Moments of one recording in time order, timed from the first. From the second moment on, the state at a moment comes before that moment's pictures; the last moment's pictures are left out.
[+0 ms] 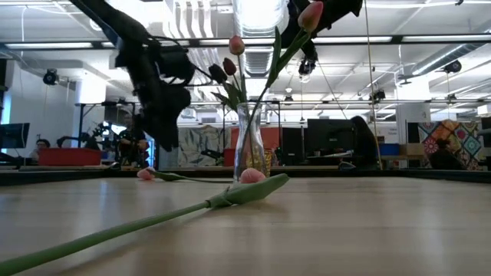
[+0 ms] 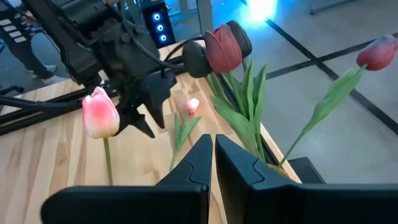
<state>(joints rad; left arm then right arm) 0.59 1.50 0.93 -0.59 0.12 -0.20 -0.69 1.57 1.61 -0.56 -0.44 -0.06</state>
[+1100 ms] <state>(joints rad) 0.59 1.74 1.06 -0.83 0.07 0.20 -0.69 1.57 1.61 -0.58 -0.44 -0.06</state>
